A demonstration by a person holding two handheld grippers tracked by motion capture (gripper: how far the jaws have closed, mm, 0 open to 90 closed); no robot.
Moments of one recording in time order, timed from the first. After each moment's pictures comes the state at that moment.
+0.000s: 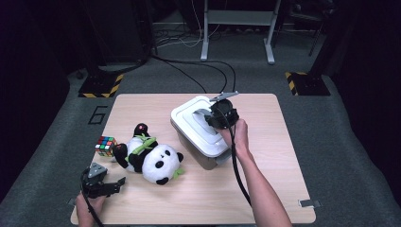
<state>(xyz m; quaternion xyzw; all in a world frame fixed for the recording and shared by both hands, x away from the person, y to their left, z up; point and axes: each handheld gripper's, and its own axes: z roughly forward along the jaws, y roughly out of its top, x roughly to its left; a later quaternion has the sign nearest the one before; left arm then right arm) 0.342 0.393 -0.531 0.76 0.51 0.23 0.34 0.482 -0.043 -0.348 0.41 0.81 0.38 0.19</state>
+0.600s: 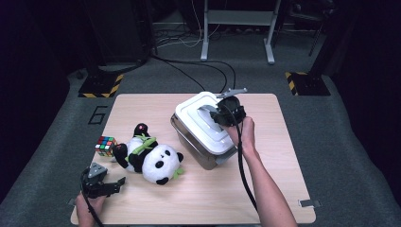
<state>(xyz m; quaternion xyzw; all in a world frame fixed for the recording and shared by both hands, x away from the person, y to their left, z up) 0.342 0.393 -0.531 0.76 0.51 0.22 0.34 0.481 -0.061 -0.335 0.41 0.80 0.39 0.21</state>
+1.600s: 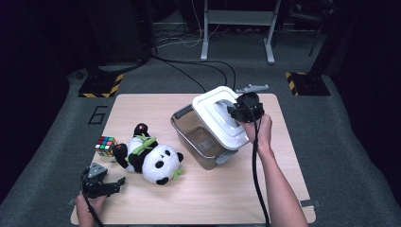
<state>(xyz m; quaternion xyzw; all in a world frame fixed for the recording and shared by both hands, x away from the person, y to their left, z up) 0.342 0.393 -0.531 0.76 0.51 0.22 0.34 0.481 -0.110 -0.323 0.45 0.77 0.38 0.23</state>
